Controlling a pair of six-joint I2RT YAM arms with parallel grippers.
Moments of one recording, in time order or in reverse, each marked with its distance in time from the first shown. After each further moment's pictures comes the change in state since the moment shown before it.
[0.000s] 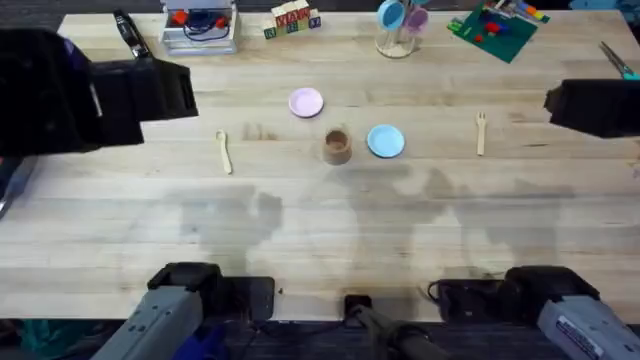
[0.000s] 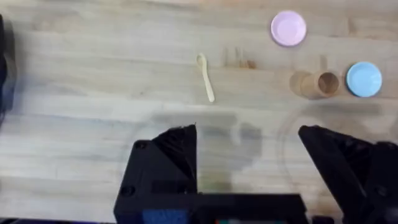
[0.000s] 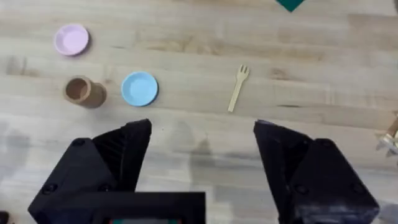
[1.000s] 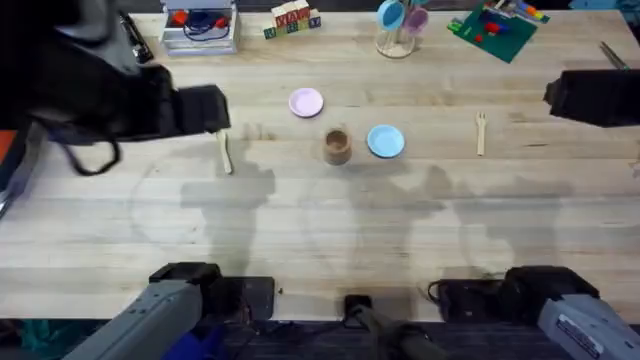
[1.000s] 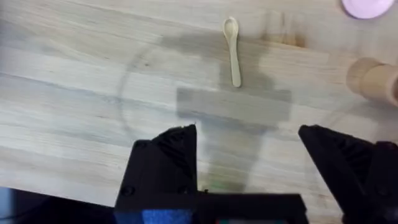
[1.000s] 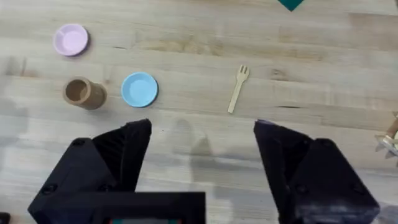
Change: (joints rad) left arm 0.010 0.156 -0.292 0.164 -0.082 -0.080; right arm 0.000 0.037 0.026 -0.001 0.000 0.000
